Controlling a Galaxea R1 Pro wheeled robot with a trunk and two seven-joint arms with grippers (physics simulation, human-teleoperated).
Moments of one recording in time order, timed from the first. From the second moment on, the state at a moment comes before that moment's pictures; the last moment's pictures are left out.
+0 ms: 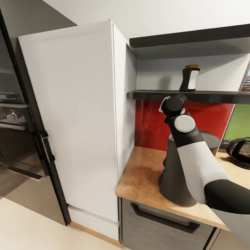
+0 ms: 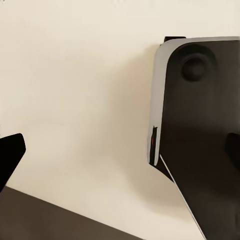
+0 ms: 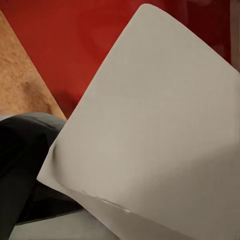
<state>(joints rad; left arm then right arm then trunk) 0.02 0.14 0.00 -0.04 0.04 -0.13 0.00 -1.28 0.07 0.19 -1.11 1.84 0.77 1.28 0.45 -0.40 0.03</state>
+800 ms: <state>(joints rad) 0.02 0.14 0.00 -0.04 0.04 -0.13 0.00 -1.28 0.07 0.19 -1.02 1.84 0.77 1.28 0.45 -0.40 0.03</state>
